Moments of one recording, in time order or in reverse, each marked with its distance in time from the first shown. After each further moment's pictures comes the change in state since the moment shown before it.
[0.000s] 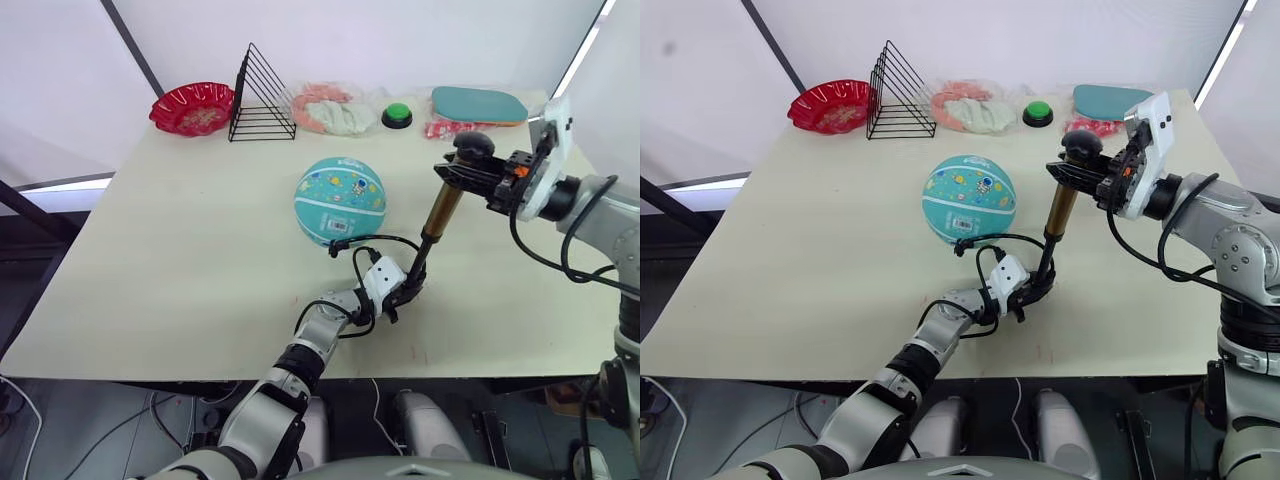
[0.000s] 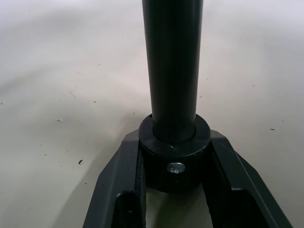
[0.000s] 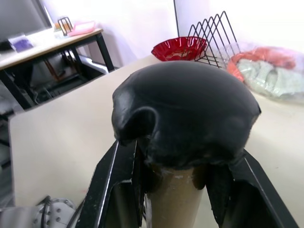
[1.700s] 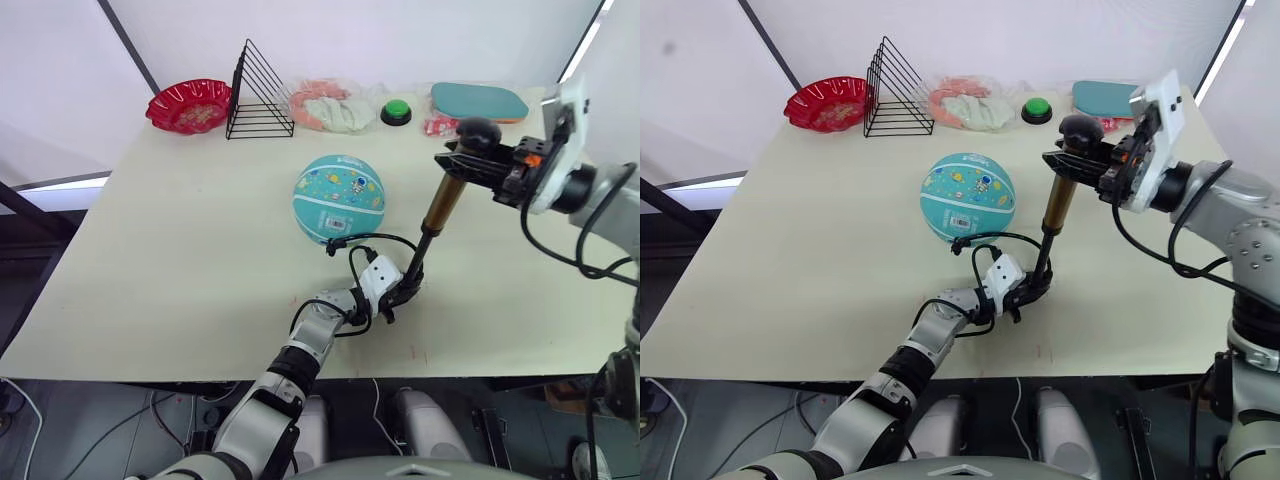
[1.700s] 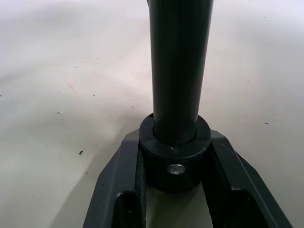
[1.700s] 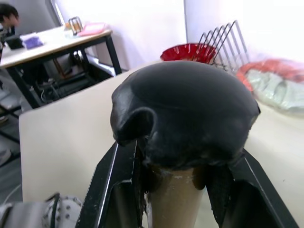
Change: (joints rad) left arm 0.033 0.024 0.003 -0.104 -0.012 0.074 -0.035; right arm -0.071 -0.040 -0.075 -0.045 0.141 0.140 -0.065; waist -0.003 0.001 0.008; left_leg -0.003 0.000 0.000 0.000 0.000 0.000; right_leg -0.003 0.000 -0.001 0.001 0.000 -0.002
